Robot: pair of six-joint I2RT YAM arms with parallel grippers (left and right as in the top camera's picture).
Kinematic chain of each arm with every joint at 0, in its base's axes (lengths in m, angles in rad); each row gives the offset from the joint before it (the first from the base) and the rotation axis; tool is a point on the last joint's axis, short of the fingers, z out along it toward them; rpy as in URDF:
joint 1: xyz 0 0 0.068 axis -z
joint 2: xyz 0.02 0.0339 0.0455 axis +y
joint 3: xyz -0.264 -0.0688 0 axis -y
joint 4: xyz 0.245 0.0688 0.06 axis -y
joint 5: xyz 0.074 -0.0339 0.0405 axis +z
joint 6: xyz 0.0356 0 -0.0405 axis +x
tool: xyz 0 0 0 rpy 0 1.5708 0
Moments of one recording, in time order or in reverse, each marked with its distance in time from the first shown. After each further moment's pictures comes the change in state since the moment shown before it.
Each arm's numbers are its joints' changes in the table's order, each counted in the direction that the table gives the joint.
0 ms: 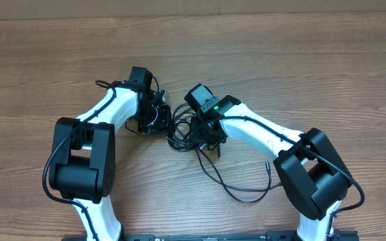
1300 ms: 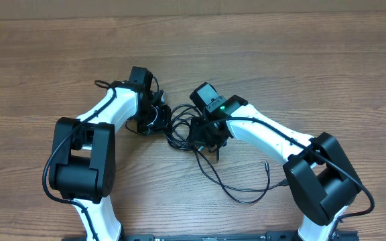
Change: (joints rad) left arm 0.000 0.000 0.000 -0.001 0.035 -0.035; right arm 0.020 -0.057 -0.034 -0.015 0.166 -0.009
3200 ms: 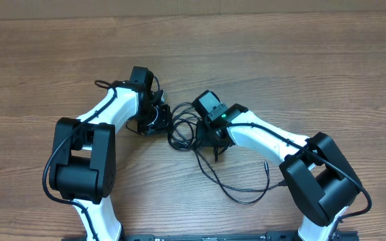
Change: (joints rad) left arm 0.000 -0.002 0.002 0.000 0.010 -0.024; right arm -0.009 -0.002 -0.104 0.124 -0.205 -0.024
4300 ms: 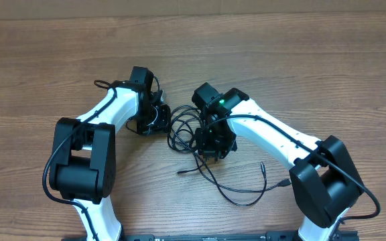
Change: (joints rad) left arm 0.000 -0.002 0.001 -0.003 0.019 -0.010; right arm 0.007 -0.014 0.204 -0.496 0.249 -0.206
